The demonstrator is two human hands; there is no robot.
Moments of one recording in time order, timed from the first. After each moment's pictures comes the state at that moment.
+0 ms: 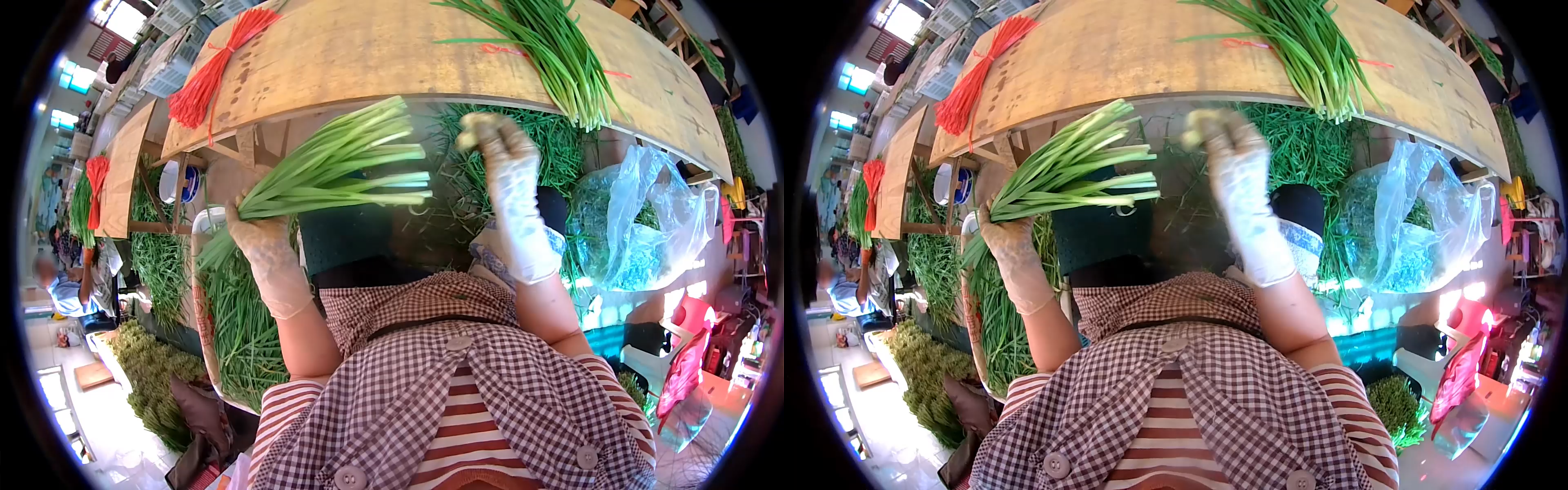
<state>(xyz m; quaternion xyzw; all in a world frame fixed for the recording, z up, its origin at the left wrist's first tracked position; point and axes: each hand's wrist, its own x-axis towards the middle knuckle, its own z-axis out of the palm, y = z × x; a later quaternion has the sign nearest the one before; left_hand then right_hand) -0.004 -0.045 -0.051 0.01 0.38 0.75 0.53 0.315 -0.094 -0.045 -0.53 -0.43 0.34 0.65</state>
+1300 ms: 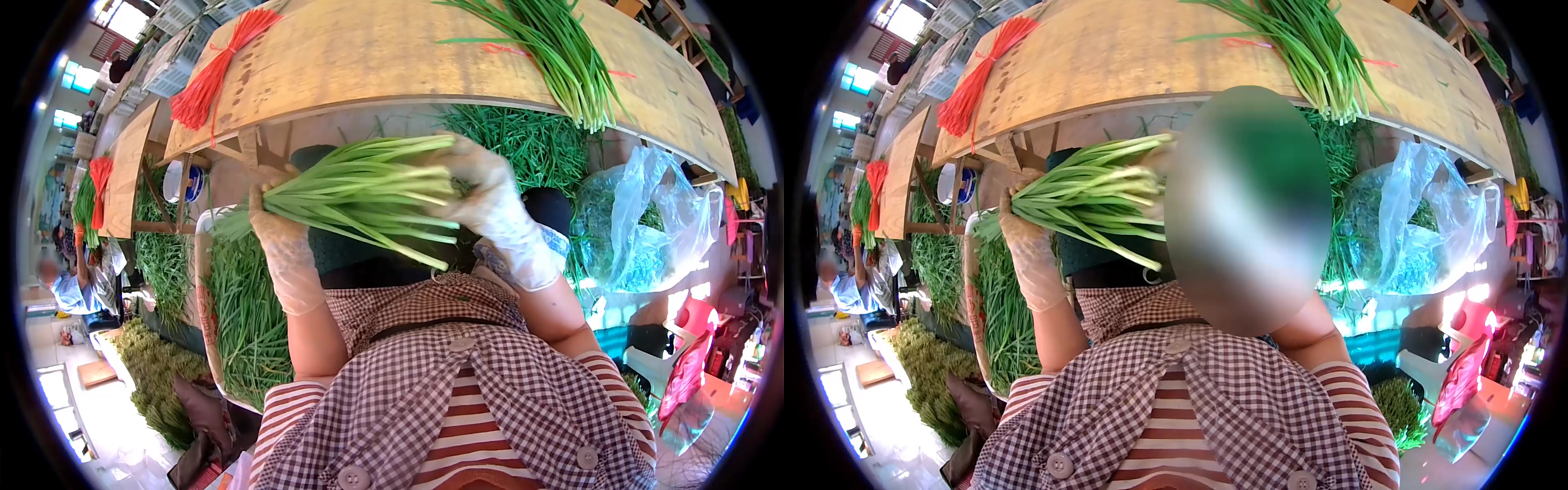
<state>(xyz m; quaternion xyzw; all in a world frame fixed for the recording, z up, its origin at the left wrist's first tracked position) 0.003 -0.038 -0.075 -0.02 0.22 0.70 0.68 0.302 -0.108 -0.023 -0.42 -0.72 0.19 0.53</state>
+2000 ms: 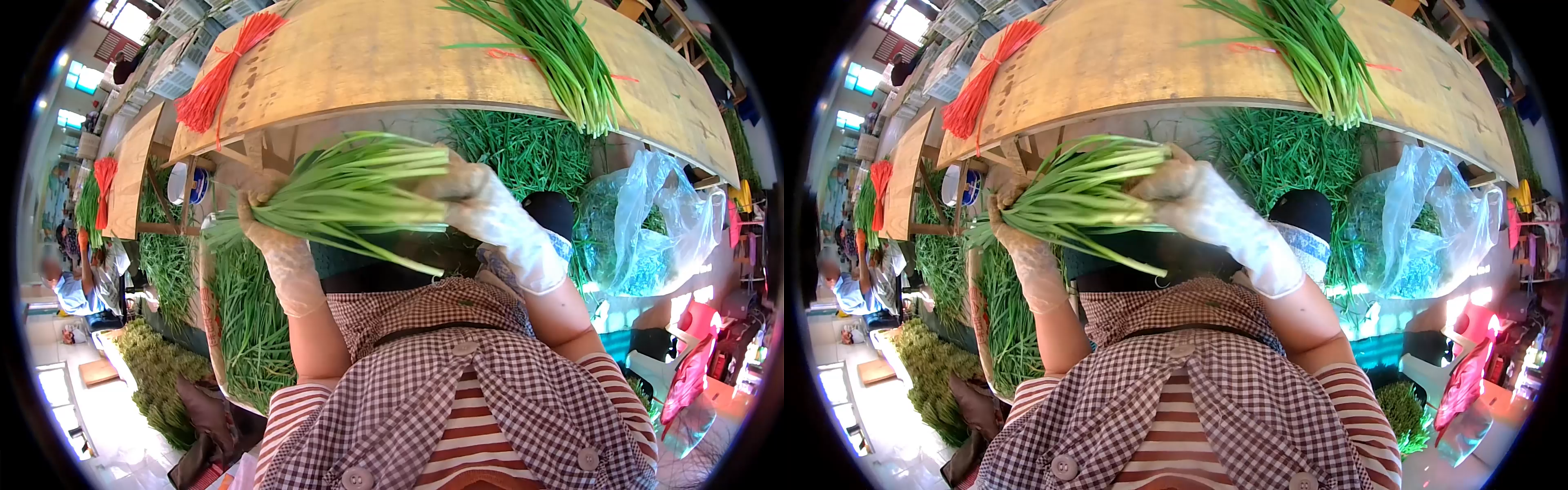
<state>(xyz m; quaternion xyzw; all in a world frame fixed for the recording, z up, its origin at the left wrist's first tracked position) -0.004 -0.034 -0.069 0.04 0.12 0.75 0.65 0.296 -0.106 -0.025 -0.39 -0.72 0.37 0.44</state>
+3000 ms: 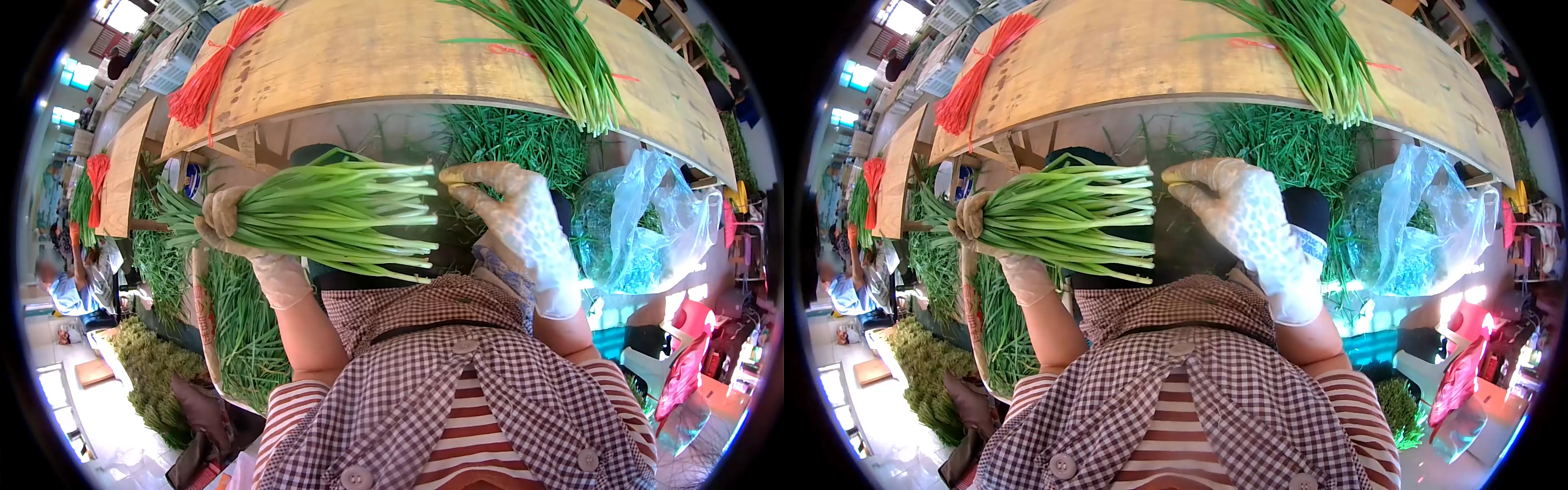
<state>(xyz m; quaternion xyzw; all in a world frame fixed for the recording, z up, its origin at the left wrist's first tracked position) 0.008 -0.041 -0.031 0.08 -0.25 0.71 0.65 0.313 -0.138 0.007 -0.57 -0.63 0.31 0.42</state>
